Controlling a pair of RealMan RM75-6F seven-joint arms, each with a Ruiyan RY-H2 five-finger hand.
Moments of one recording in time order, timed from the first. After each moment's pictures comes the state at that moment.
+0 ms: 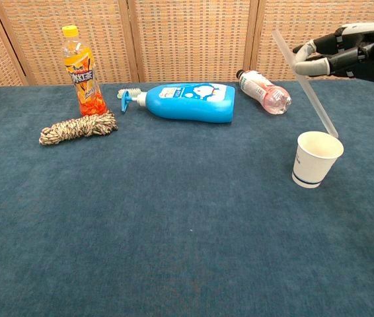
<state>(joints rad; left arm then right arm) -0.10 -1.07 0.00 -1.69 1.61 1.52 -0.05 0.65 -1.26 0.37 -1.58 -1.11 0.72 0.67</state>
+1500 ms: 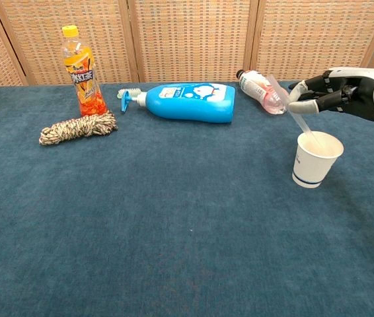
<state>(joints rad) -0.11 -1.07 -0.01 -1.69 1.60 1.50 -0.05 0.68 -1.41 0.33 -1.36 -1.17 0.67 0.74</state>
